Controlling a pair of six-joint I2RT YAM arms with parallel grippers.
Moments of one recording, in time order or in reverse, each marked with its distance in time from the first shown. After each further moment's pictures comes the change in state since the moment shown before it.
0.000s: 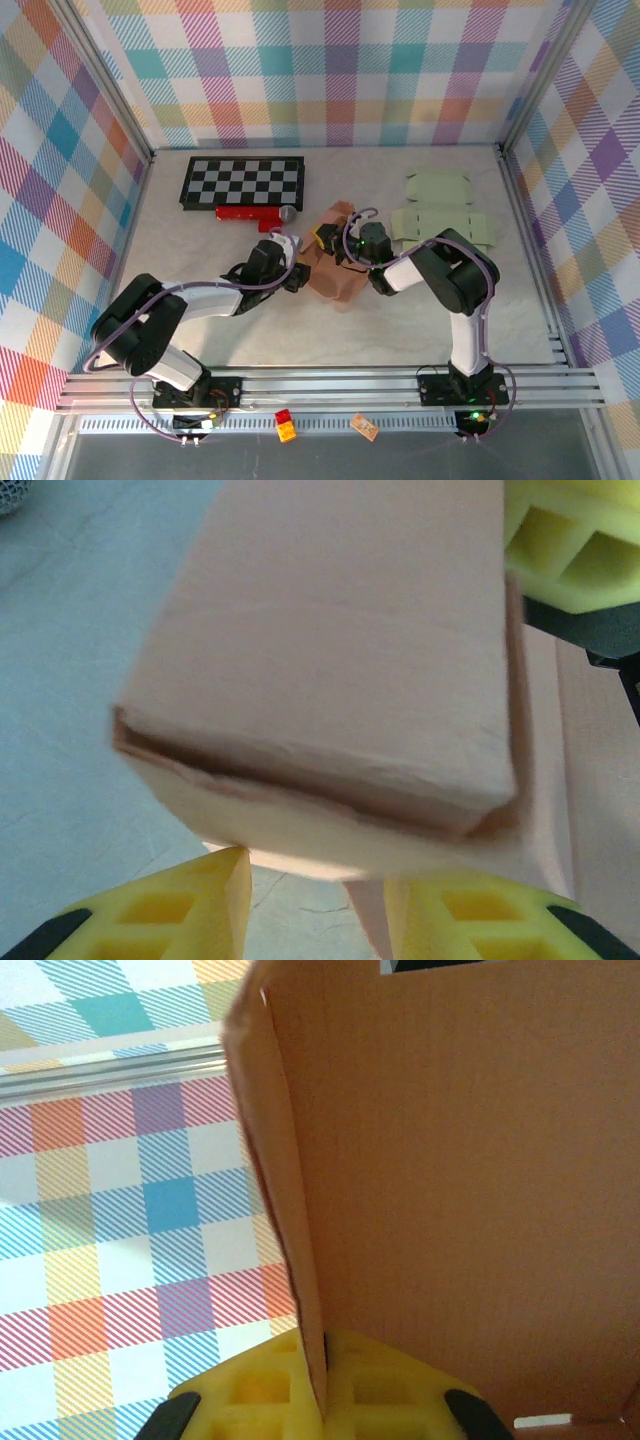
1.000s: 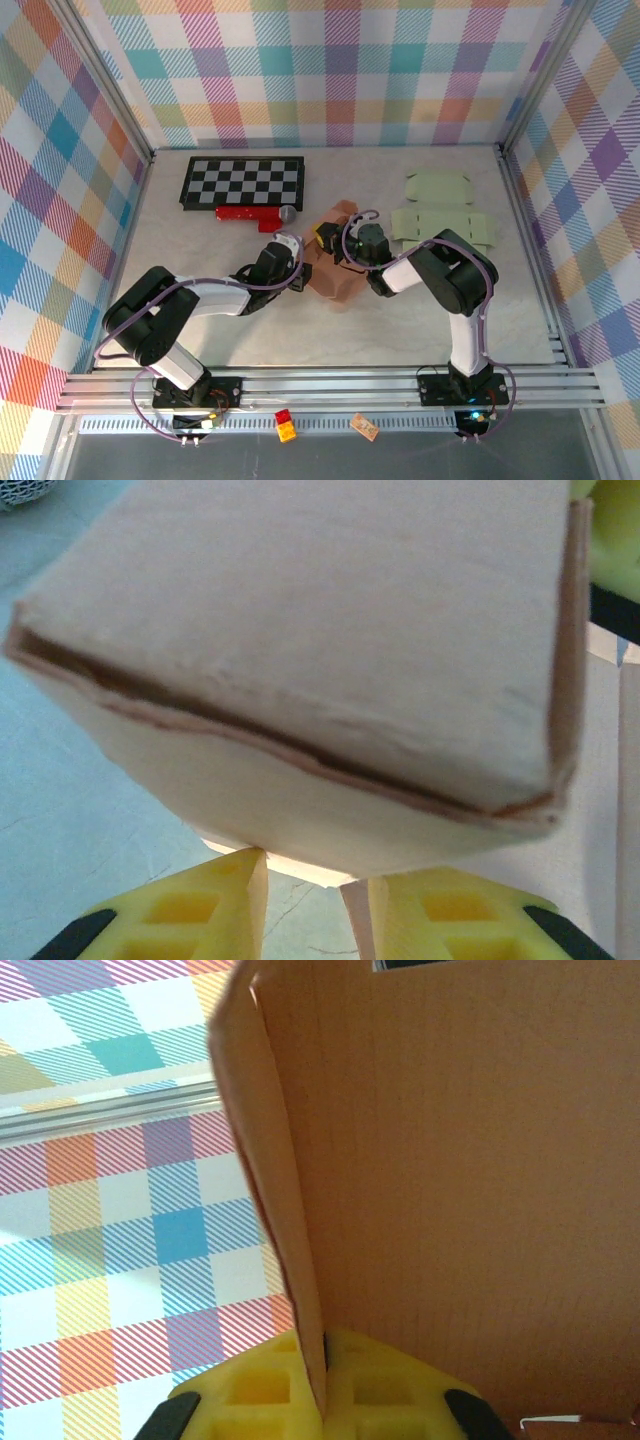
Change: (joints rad) left arm -0.039 0.068 0.021 0.040 -0.113 -0.063; right arm 0.016 0.000 0.000 0.004 0.082 0.034
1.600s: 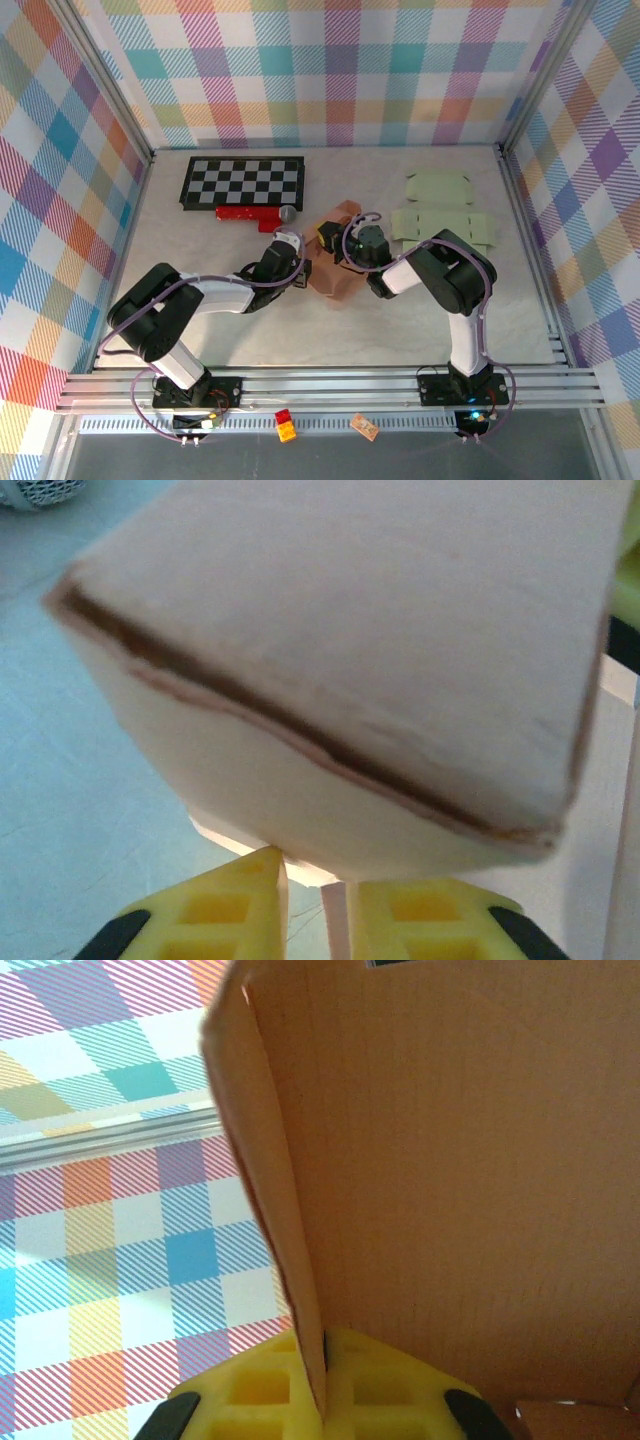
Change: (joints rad) left arm -0.016 0.030 0.034 -0.006 -0.056 -0.075; right arm 0.006 0.008 -0.014 0.038 0.061 0.022
